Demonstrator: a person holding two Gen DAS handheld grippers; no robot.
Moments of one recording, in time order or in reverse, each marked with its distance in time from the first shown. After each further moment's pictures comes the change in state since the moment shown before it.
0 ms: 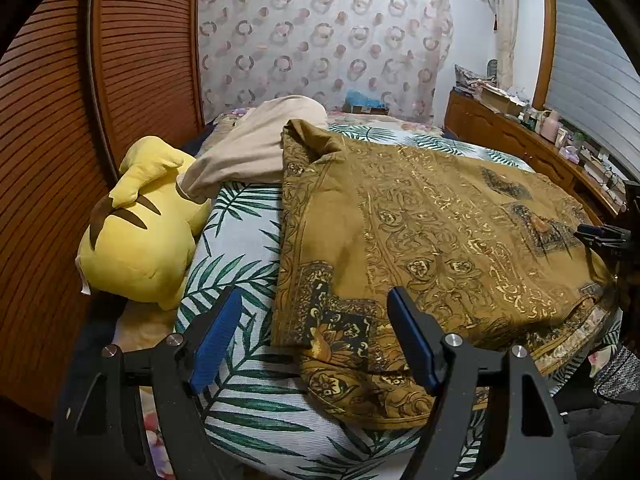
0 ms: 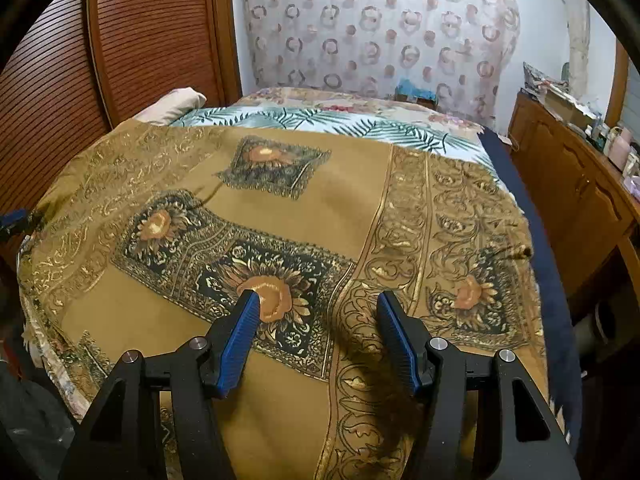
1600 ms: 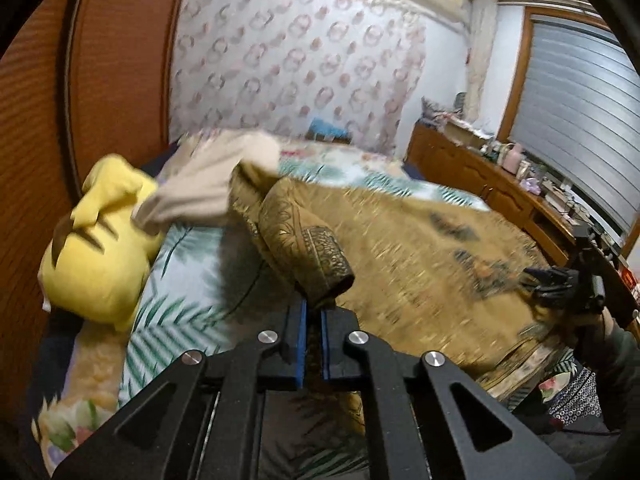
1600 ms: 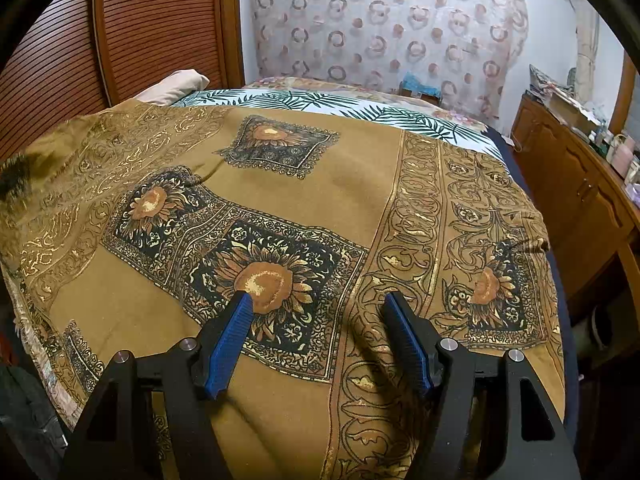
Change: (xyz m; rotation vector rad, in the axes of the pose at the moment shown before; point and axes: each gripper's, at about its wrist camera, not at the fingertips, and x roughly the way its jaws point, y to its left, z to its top) left arm -0.023 -0.026 0.026 -0.035 -0.110 -0.174; right arm 0.007 0.002 -0.007 -0.047 0.021 -0.003
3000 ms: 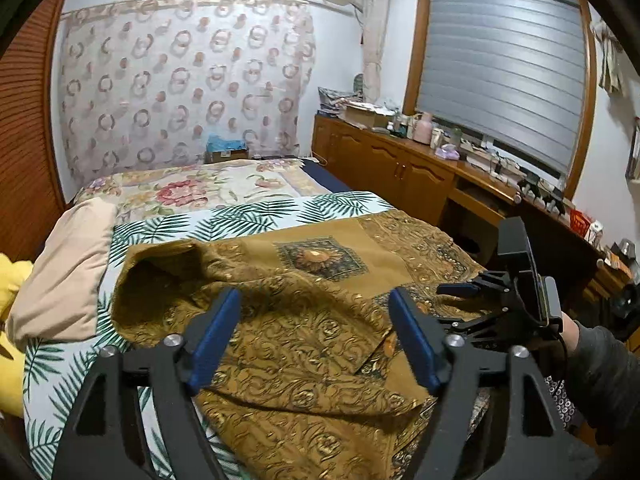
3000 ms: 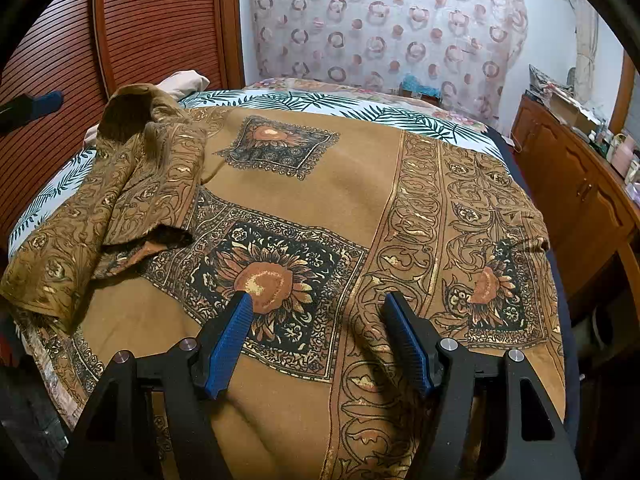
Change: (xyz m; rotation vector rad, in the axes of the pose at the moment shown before) left arm 0.060 -0.138 0.057 0.229 0.006 -0.254; right arm -0.002 -0.001 -0.002 -0.002 -0.002 0.004
